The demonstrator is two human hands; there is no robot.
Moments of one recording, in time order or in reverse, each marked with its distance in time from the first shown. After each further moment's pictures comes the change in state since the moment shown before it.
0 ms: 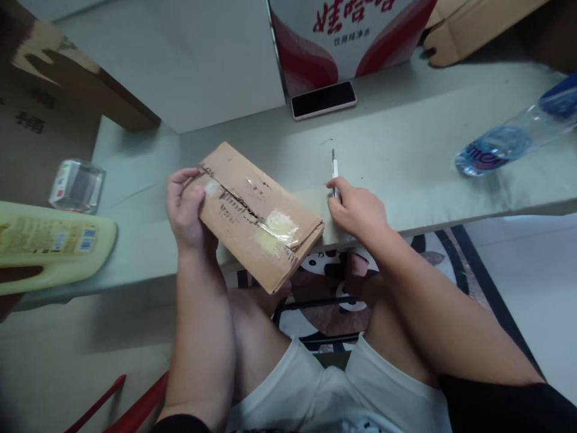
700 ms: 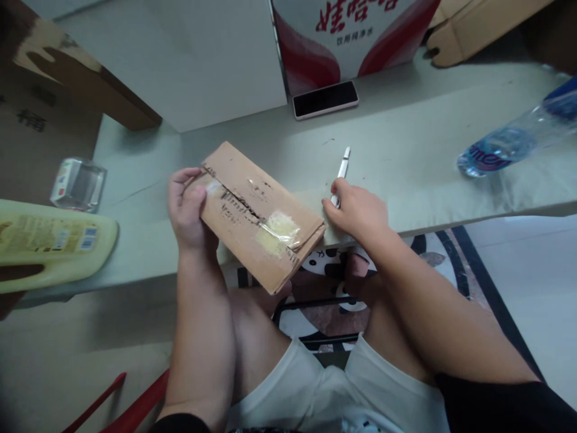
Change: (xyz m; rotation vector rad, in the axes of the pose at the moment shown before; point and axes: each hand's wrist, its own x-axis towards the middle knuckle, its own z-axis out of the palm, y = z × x) left_hand 0.001 -0.001 -0.001 0.004 0.001 0.002; right_hand 0.002 -0.003 0.003 -0.128 -0.021 0.011
